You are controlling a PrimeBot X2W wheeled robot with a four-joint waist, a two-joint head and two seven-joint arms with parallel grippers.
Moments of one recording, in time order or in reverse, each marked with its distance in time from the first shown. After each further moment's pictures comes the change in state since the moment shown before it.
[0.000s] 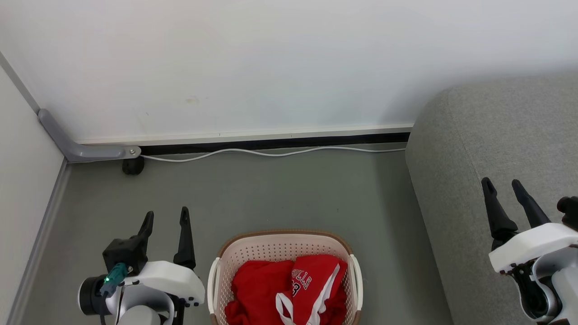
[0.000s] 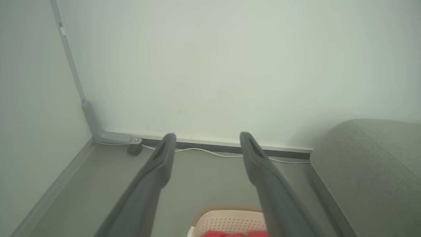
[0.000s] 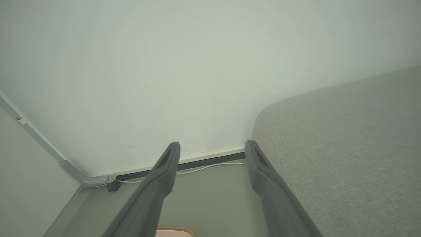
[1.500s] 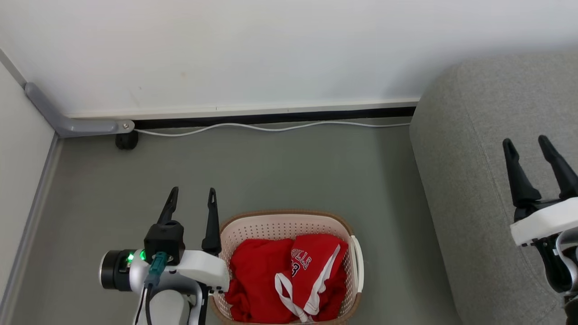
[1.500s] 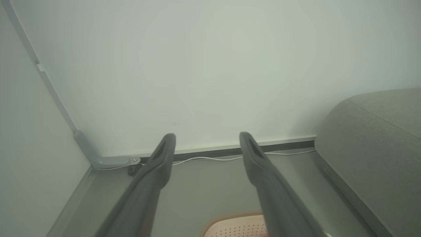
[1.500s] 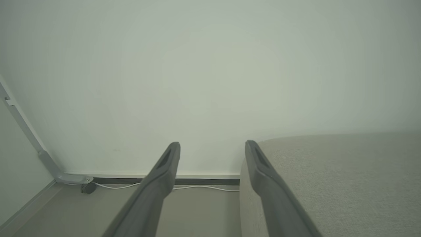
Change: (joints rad) left arm -0.062 0.009 -0.126 -0.007 0.143 0.092 -0.054; right arm -0.069 -0.077 0.003 -0.063 -0.149 0.000 -0.062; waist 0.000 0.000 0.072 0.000
